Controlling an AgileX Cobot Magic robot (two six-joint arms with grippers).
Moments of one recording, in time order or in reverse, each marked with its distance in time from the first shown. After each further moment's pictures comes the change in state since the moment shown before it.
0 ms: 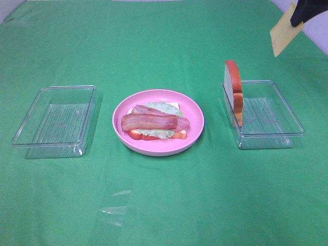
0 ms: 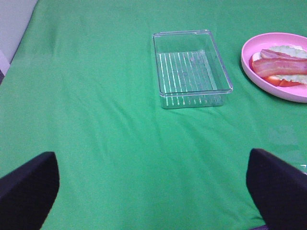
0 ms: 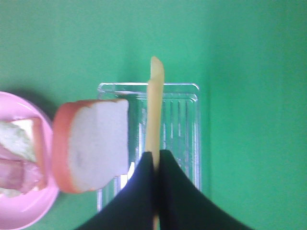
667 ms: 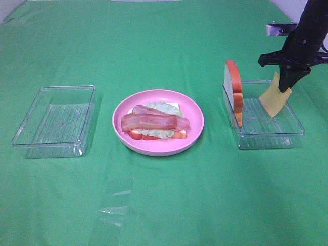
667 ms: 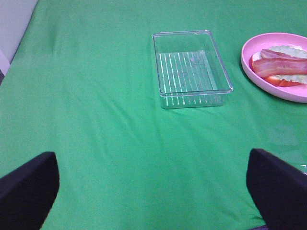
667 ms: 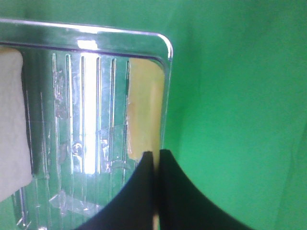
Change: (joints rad) left arm 0.000 0.000 0.000 0.000 0.000 0.000; right arm 0.000 0.329 0.000 -0.141 -0.001 -0.089
